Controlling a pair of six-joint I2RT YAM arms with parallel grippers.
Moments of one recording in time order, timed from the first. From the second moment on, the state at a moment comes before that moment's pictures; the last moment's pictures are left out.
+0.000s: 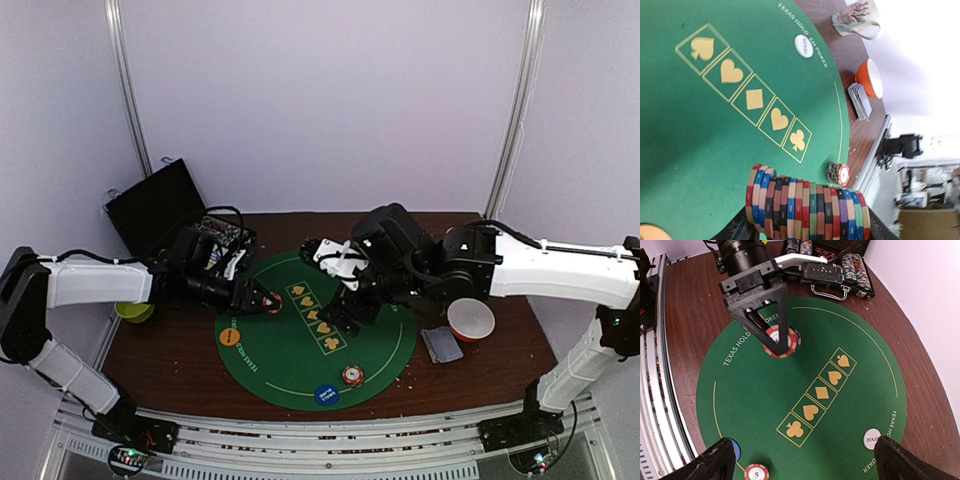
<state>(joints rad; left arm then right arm) -0.55 1.46 0.78 -0.06 0.68 -0.52 1.16 1.53 1.37 -0.57 0.23 -0.15</state>
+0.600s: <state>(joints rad) -0.55 1.83 0.50 0.87 0.83 -1.20 0.99 2.00 1.56 -0.41 -0.13 -0.39</state>
